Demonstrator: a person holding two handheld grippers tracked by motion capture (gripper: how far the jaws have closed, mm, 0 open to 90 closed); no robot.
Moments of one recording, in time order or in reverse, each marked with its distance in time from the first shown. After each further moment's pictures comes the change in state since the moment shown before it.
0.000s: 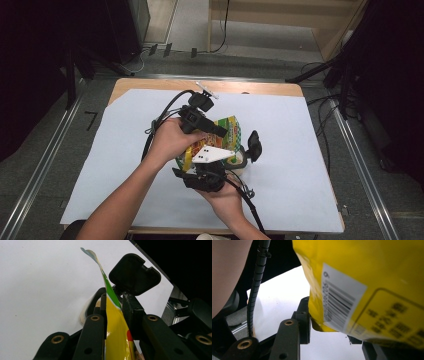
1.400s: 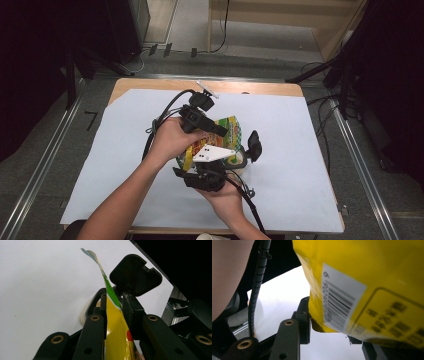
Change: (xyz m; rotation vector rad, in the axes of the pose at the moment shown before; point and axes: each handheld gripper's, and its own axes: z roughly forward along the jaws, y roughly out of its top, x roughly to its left) left arm 0.002 0.002 0.001 0.003 -0.005 -0.006; right arm -0.002 0.001 -0.001 0.002 0.002 0.014
